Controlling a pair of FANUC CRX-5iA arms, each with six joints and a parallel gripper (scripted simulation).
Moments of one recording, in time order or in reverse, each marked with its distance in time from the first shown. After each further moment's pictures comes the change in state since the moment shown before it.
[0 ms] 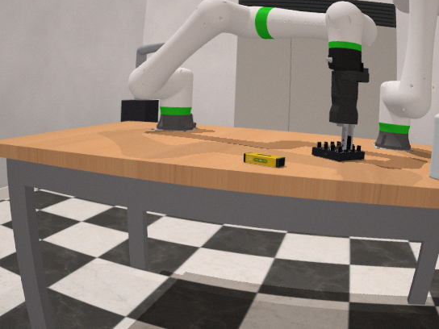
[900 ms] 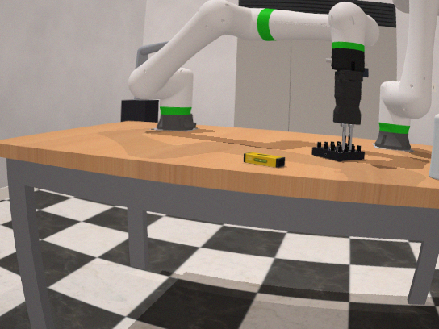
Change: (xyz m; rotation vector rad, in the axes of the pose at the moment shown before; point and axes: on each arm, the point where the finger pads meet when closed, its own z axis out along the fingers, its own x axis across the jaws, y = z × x) left arm 0.000 0.000 0.000 0.000 0.000 0.000; right arm 0.000 0.000 0.000 0.000 -0.003 0.404
